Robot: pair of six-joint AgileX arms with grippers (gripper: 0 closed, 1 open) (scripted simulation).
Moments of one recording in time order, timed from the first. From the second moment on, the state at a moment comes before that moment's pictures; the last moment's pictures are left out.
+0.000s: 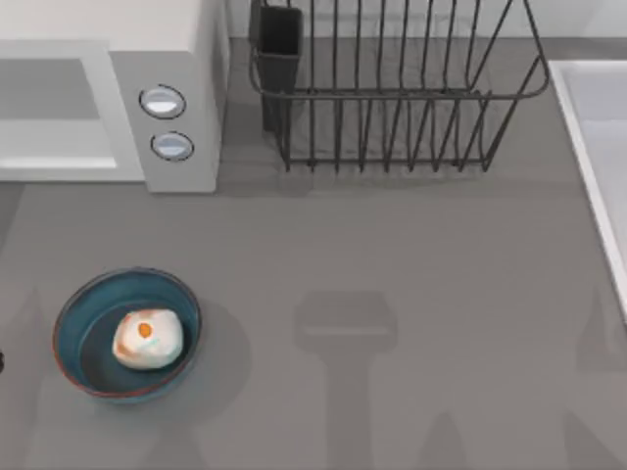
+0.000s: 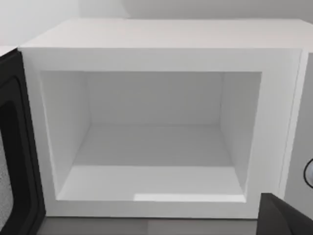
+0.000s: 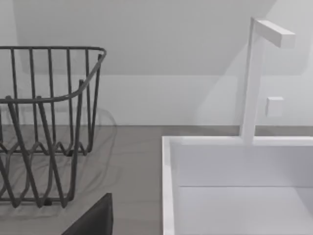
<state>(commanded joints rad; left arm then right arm) 0.23 -0.02 0.03 -0.05 0.23 0.00 0.00 0.00 0.00 0.00 0.00 0.00</state>
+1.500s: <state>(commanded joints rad) 0.53 0.07 0.21 -0.19 0.52 0.05 0.00 0.00 0.00 0.00 0.00 0.00</state>
